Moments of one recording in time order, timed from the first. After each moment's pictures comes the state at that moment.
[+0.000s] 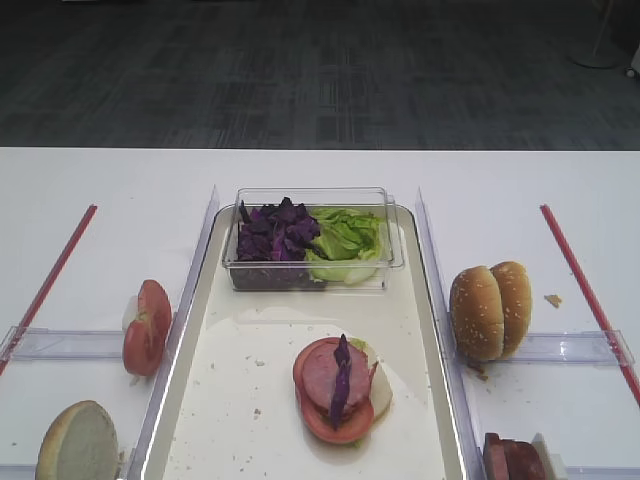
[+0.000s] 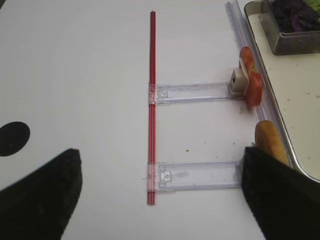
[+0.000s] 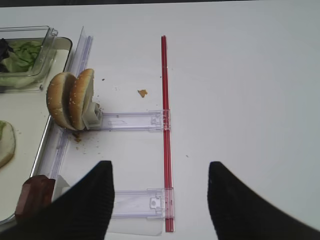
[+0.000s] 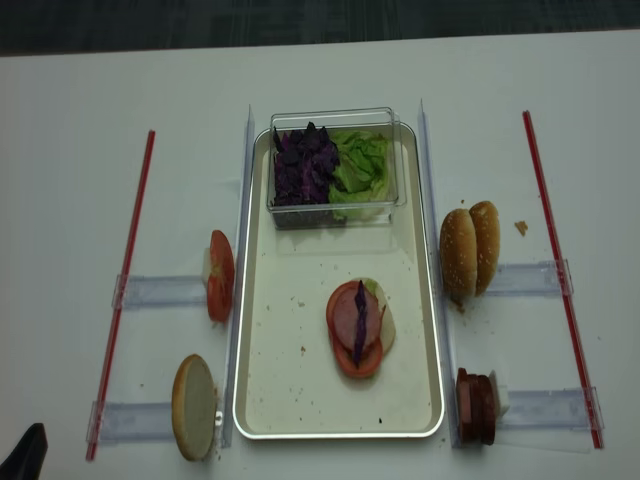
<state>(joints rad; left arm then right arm) 0.00 -0.02 -0.49 0.07 1.18 -0.05 -0.04 -0.02 -0.48 0.07 1.13 -0.02</state>
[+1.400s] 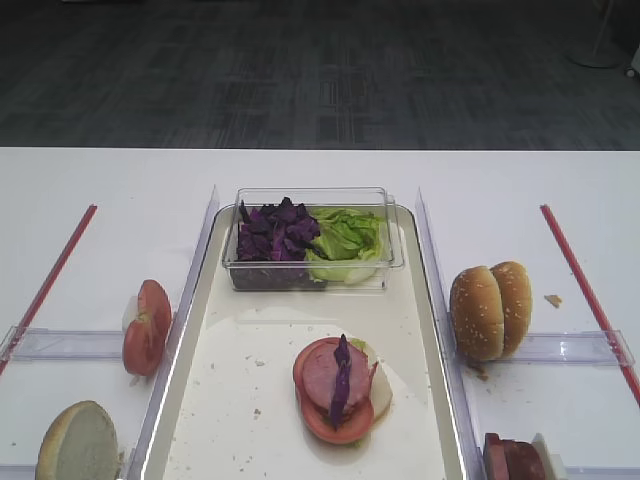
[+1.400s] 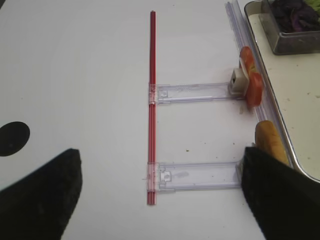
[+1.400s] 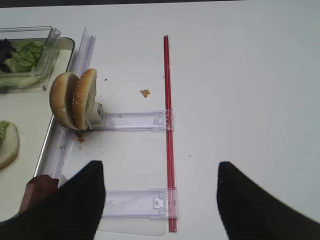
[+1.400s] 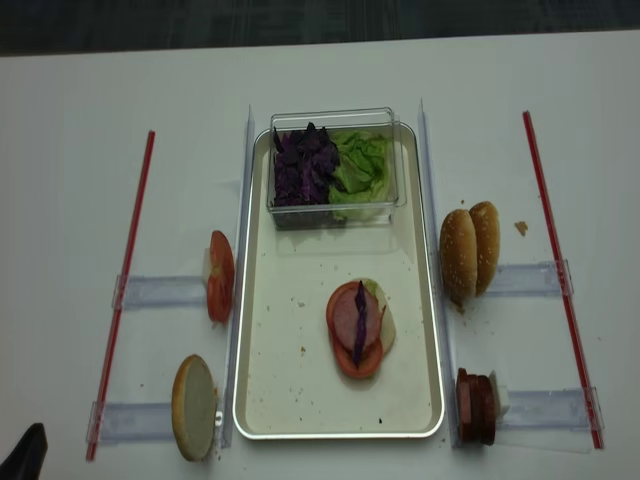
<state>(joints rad) 0.00 -0.02 -0.49 0.07 1.18 -0.05 -0.04 -0.02 -0.48 0.09 1.13 -0.02</state>
